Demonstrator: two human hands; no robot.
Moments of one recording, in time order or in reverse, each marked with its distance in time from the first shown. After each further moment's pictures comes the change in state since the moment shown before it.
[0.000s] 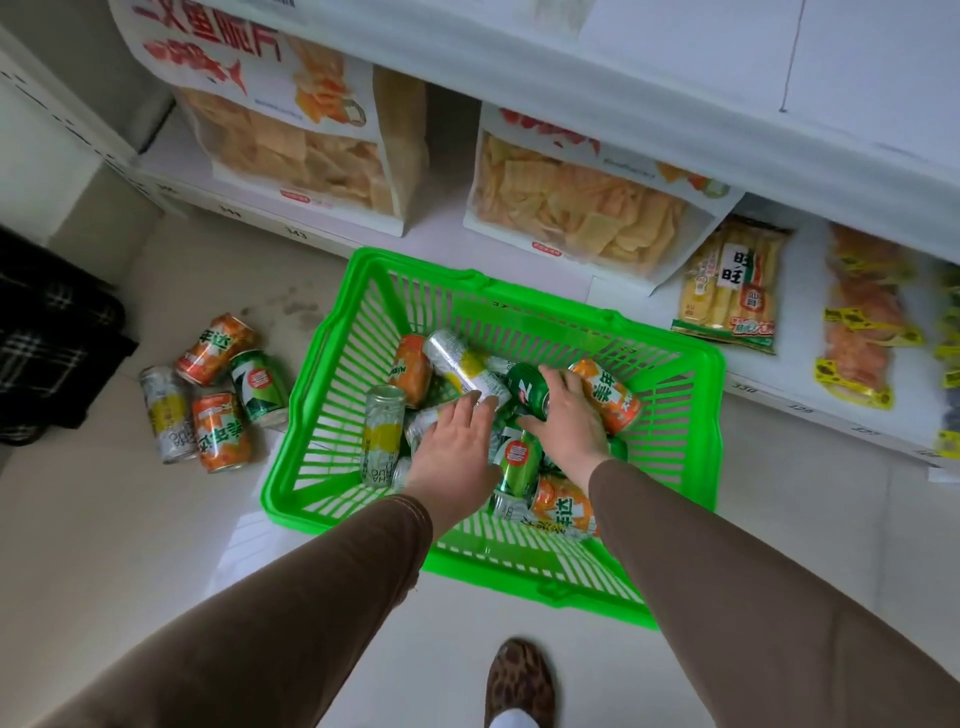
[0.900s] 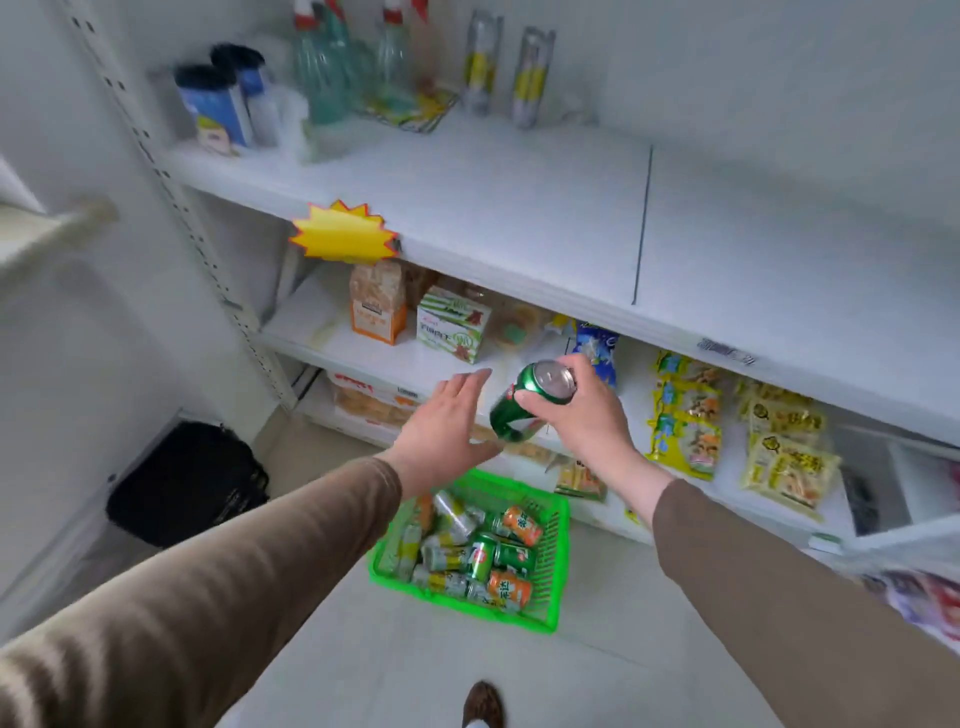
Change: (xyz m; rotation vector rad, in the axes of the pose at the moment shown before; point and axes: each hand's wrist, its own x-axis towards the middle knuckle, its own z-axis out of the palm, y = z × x) left_hand -0.286 0.166 -0.528 -0.118 0.371 0.311; right_hand -0.382 -0.283 -0.475 0.323 0.476 -0.204
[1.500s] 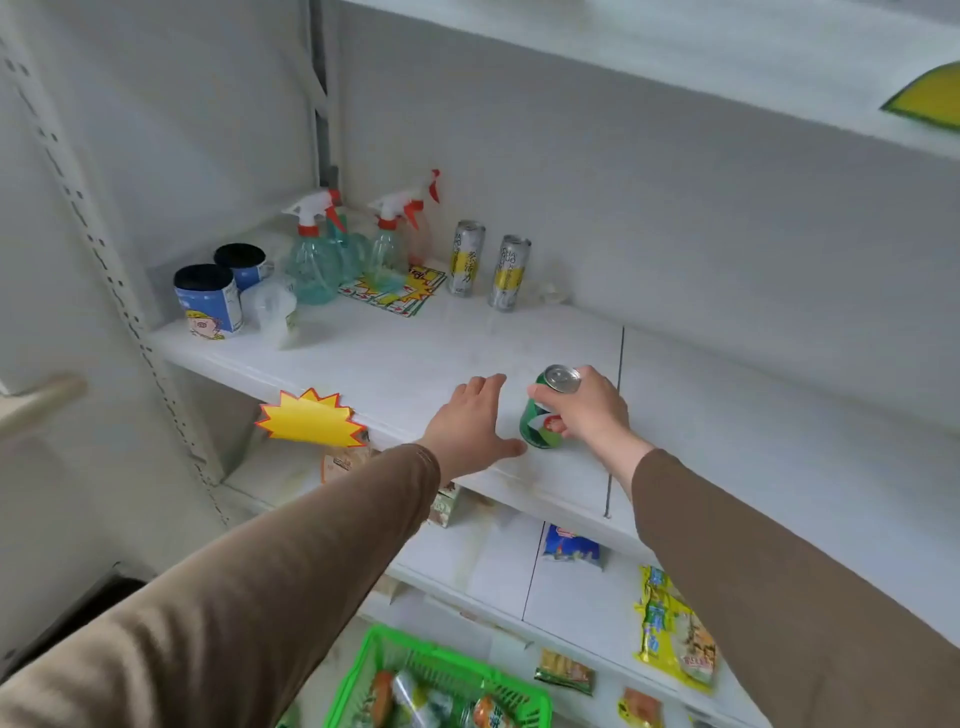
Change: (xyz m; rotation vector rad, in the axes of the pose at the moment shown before) left_hand 0.221 0.044 -0.119 -0.011 0.130 -0.060; right_hand 0.232 -0.103 -0.104 -0.145 0.083 0.086
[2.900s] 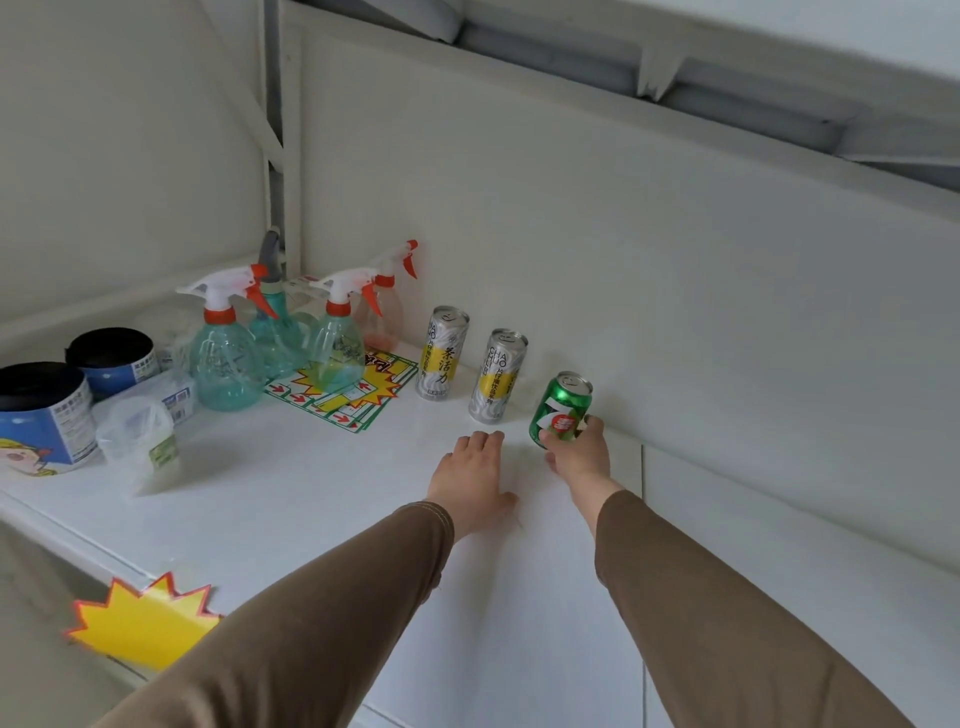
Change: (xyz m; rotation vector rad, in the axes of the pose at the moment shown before) left_hand 0.233 -0.047 0.045 0.140 0.025 -0.040; right_hand 0.268 -0.002 0.063 0.510 0.092 0.116
